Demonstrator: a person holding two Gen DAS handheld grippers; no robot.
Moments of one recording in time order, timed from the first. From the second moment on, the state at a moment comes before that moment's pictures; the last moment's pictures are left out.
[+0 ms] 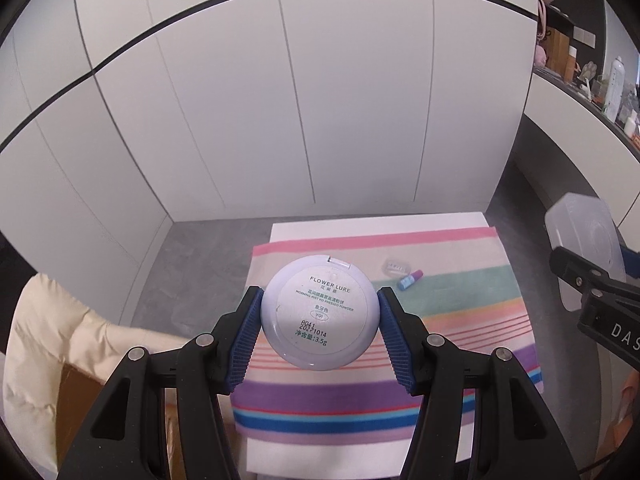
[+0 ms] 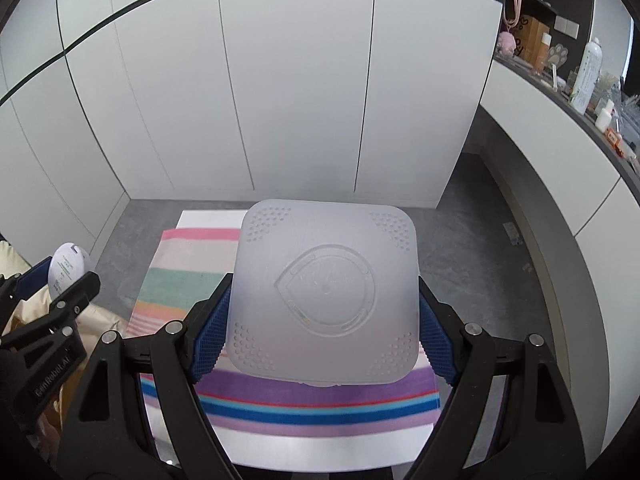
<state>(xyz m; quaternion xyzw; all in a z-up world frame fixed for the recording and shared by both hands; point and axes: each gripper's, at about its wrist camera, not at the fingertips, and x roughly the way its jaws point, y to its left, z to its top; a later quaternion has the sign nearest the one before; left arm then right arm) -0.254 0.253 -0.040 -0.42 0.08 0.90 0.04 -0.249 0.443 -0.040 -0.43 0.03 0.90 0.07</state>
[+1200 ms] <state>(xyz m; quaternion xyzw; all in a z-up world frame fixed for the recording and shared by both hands) -0.150 0.136 -0.084 -0.46 0.04 0.89 0.01 -0.103 0.437 -0.089 -0.48 0.06 0.87 0.06</state>
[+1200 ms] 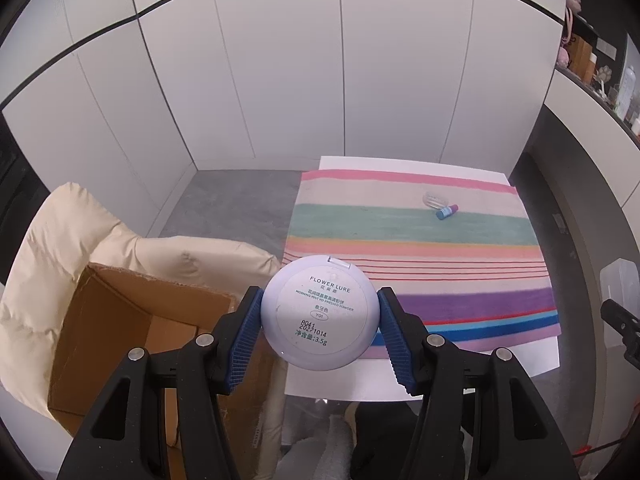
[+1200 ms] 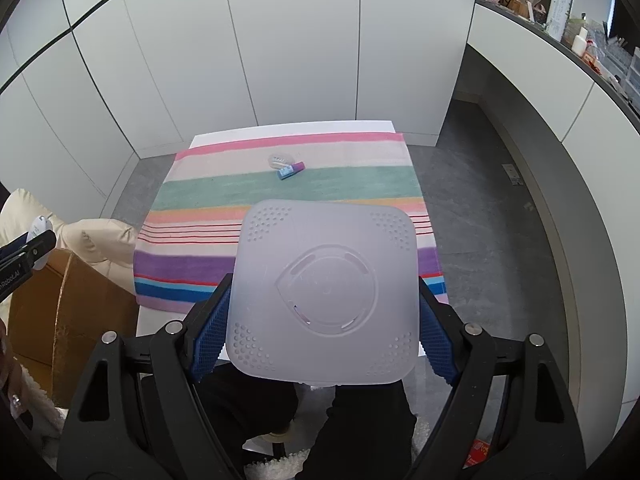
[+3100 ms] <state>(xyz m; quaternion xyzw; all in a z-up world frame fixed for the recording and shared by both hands) -0.069 -0.162 -0.093 -0.45 -0.07 0.87 -0.21 -0.125 0.024 -0.104 -0.48 -0.12 0.84 -0.23</state>
